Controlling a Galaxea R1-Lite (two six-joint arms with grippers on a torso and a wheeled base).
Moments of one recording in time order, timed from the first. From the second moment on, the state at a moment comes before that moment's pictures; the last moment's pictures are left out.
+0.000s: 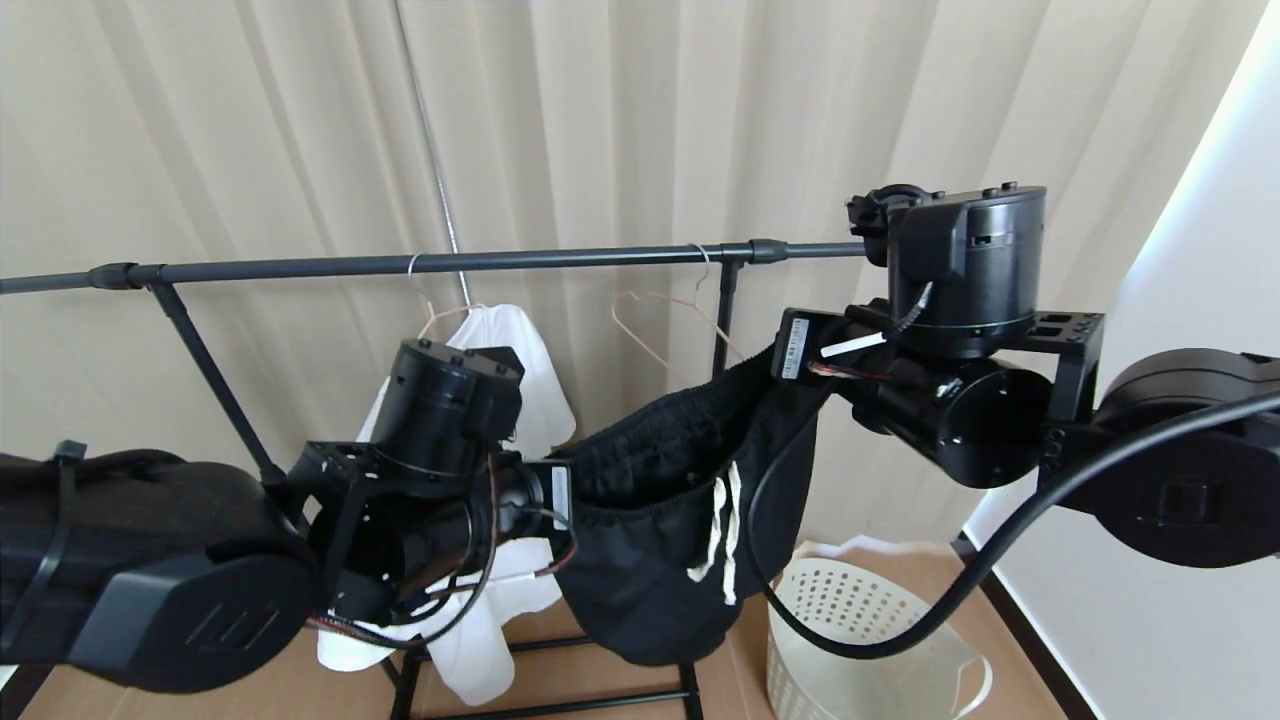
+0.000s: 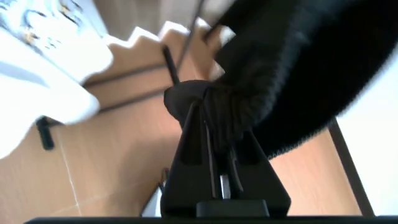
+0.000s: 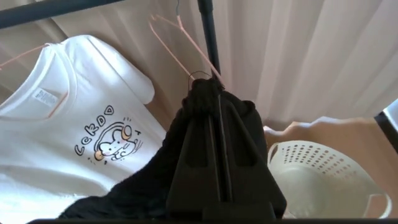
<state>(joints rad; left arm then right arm) -0.66 1.73 -0.89 -0.27 0.29 -0.37 0.72 1.77 -1.17 -0.31 -0.65 0.37</state>
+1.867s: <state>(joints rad) -0.65 1.69 -1.08 -0.28 0.23 -0.36 0.70 1.56 -0.64 -0.27 0.00 -0.05</state>
